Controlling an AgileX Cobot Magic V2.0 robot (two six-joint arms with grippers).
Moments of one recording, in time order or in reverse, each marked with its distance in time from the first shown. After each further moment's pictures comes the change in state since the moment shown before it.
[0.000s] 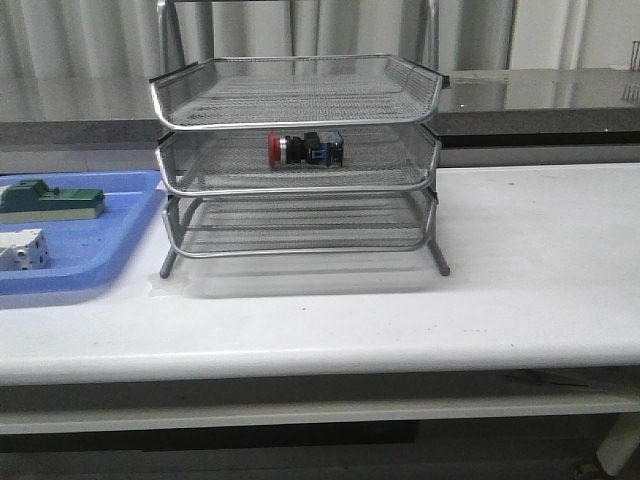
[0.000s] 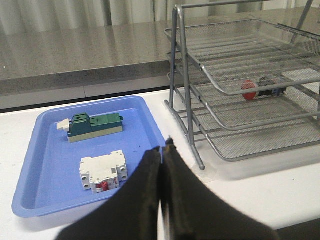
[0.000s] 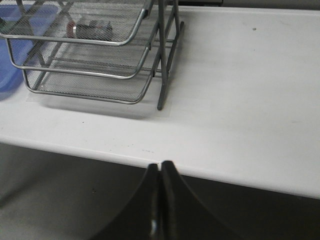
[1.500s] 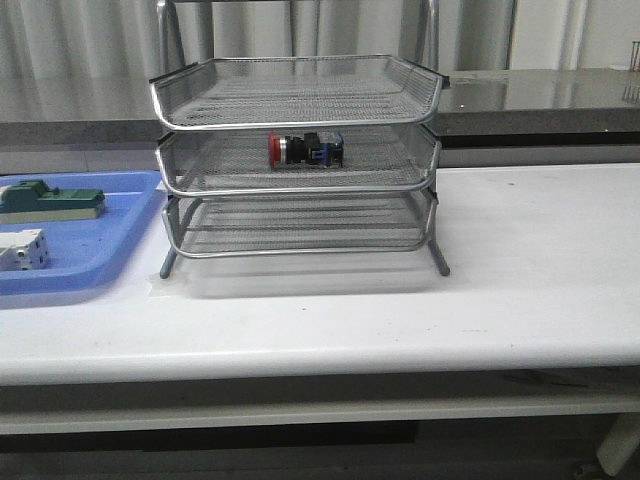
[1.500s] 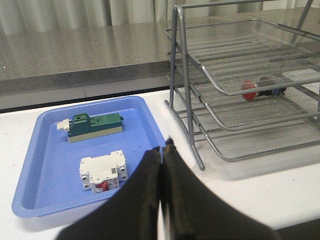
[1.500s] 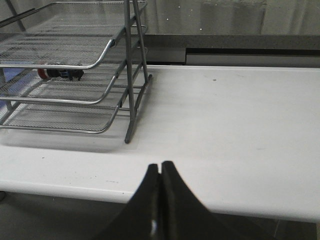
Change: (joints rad) left arm 0.000 0.000 0.000 0.000 0.000 0.000; right arm -0.050 -0.436 0.474 -0.053 -0.356 0.000
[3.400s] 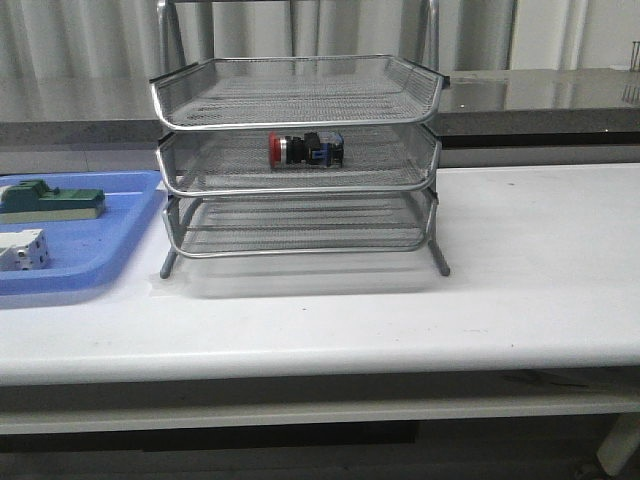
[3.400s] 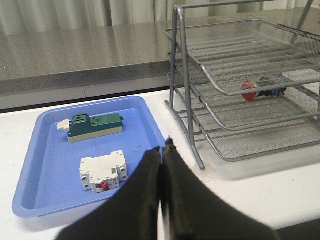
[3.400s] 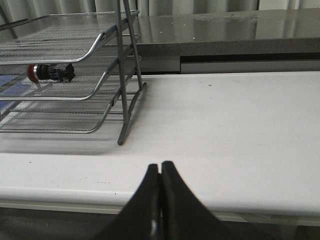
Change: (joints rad) left arm 0.000 0.000 0.000 0.000 -0.001 0.000; right arm 0.000 -0.152 0.249 -0.021 -0.198 0.046
